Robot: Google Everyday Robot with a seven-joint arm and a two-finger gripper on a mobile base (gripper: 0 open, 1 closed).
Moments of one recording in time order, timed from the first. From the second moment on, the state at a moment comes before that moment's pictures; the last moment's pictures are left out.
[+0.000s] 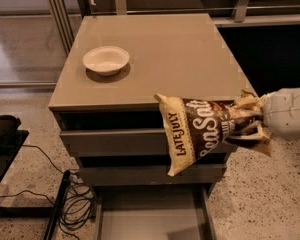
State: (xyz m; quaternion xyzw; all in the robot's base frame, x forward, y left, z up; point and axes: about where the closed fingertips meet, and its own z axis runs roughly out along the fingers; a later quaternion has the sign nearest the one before) arm 0.460 -0.199 0.859 -0.69 0.58 0.02 0.44
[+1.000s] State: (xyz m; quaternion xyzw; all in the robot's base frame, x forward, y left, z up) arm 0.464 -0.180 0.896 -0.71 0.54 0.03 0.46
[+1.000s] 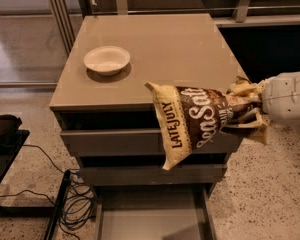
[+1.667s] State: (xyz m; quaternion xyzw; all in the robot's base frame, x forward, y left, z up) arm 0.569 -0.163 0.916 -0.68 0.57 0.05 0.47
